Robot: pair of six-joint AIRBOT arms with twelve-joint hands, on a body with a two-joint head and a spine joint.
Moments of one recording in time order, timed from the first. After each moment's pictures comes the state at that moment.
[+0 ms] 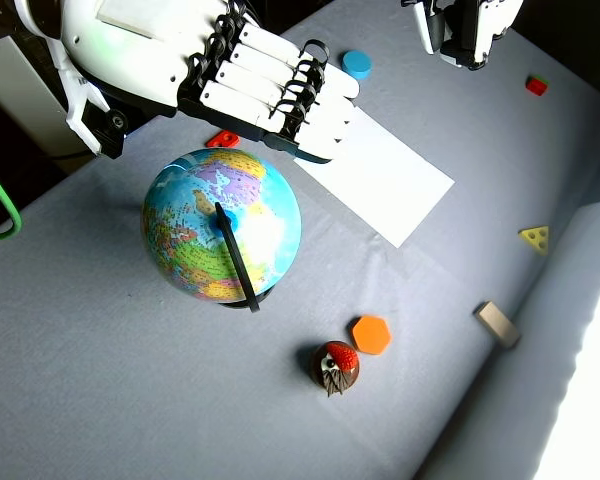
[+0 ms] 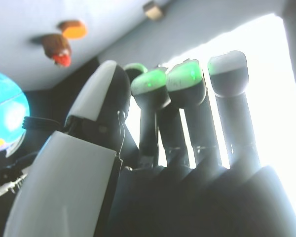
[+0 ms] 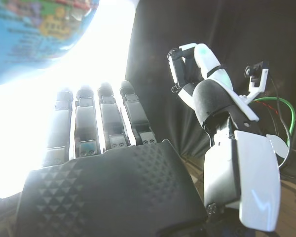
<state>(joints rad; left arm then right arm) 0.19 -0.58 0.70 -1.99 -0.49 2.95 -0.30 -1.04 0.44 -2.01 -0.98 0.90</state>
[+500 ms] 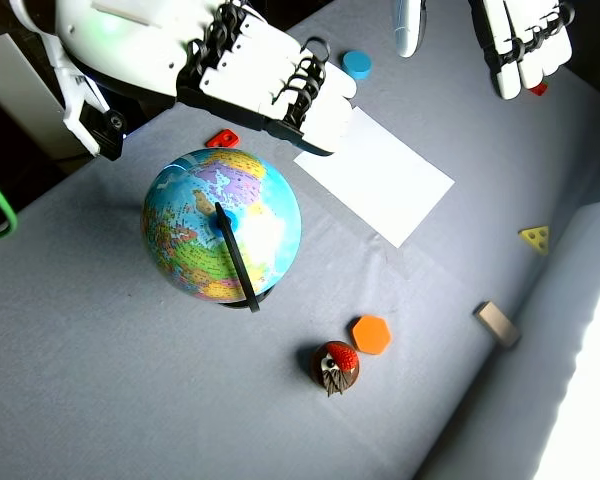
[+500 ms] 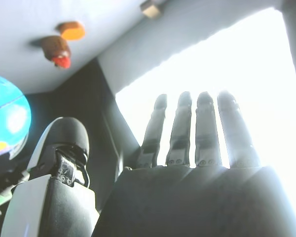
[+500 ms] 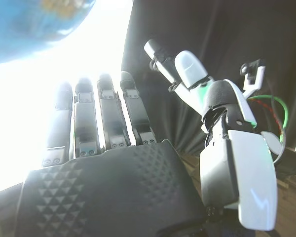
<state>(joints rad) 0.19 -0.58 0.70 -1.98 -0.50 2.96 -0.29 -0.99 0.44 -2.13 -0.93 0.93</state>
